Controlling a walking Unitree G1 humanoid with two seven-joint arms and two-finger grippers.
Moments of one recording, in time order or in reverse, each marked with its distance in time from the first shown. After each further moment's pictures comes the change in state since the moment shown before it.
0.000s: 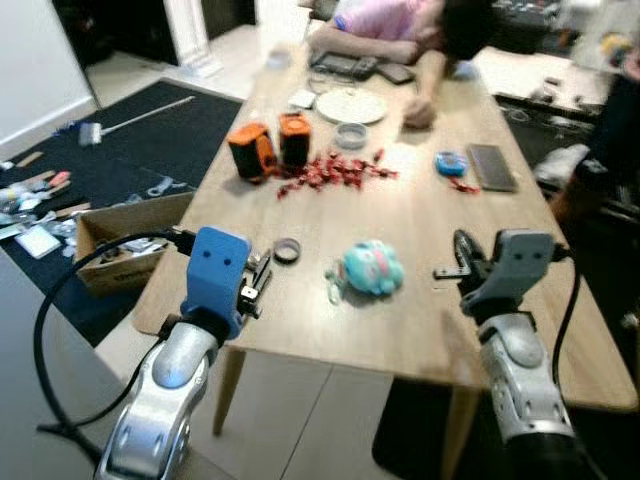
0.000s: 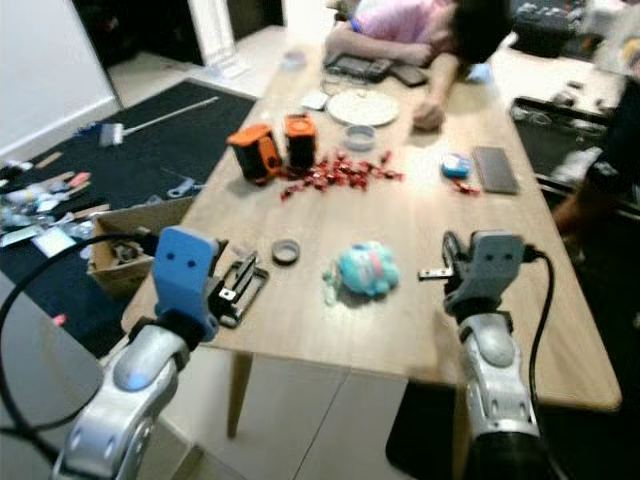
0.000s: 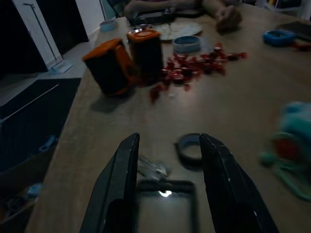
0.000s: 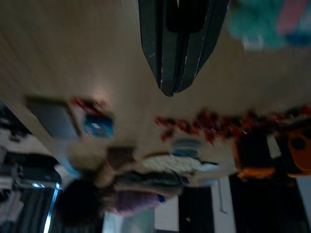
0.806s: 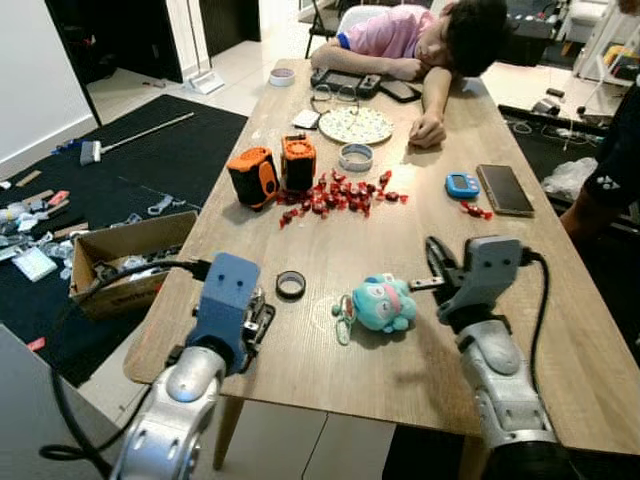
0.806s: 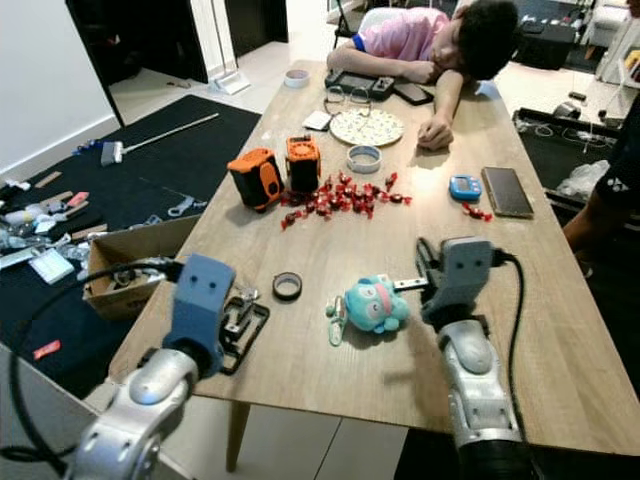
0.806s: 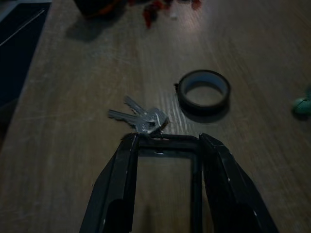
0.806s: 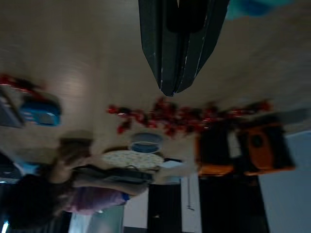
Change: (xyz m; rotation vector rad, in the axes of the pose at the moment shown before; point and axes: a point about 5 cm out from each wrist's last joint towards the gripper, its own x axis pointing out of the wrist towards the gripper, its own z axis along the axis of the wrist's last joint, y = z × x) left arm 0.002 -0.025 -0.032 -0.037 0.357 0.018; right arm -0.001 0.046 -0.002 0.023 -0.008 0.164
